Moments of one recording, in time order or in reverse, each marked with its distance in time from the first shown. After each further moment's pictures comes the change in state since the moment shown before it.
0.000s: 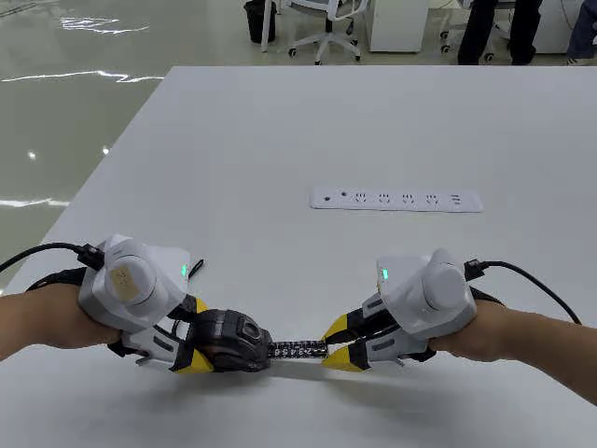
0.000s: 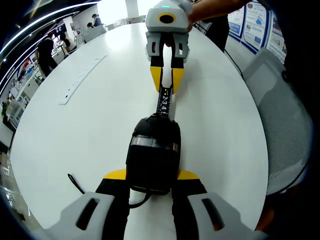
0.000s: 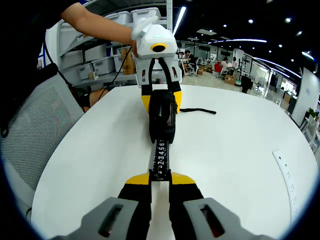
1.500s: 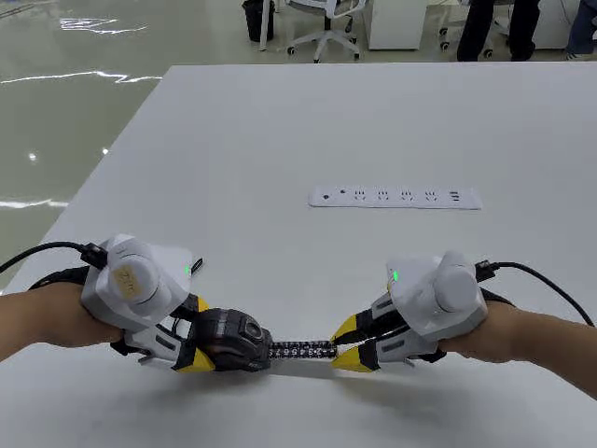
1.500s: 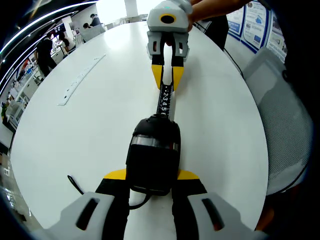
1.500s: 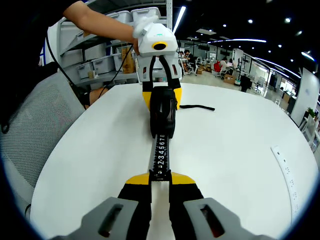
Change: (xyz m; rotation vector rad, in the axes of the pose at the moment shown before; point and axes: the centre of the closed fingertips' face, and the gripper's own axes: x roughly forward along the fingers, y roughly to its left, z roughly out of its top) left arm 0.003 0.000 0.001 0.006 0.011 -0.001; right arm -0.007 0.001 -0.012 -0.001 0.004 -0.008
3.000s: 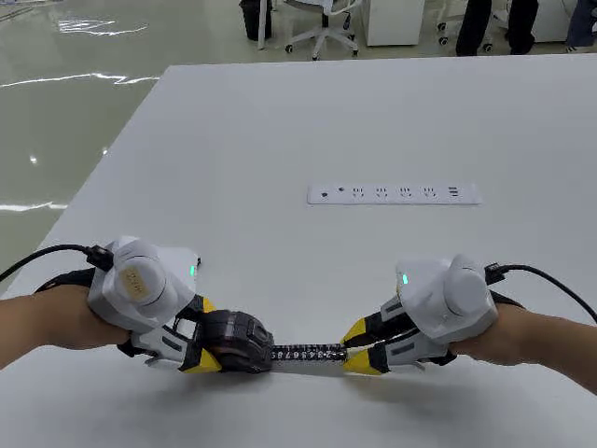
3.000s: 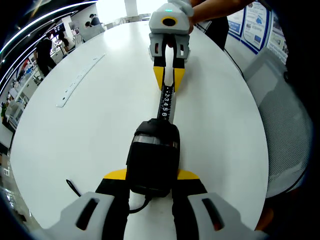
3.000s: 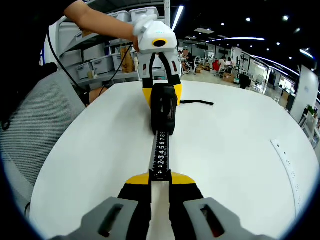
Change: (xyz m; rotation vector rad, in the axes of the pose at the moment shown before) left arm 0.005 -0.001 0.007 0.002 0.003 -0.004; right arm -0.006 0.004 -0.014 0.017 0.003 -0.004
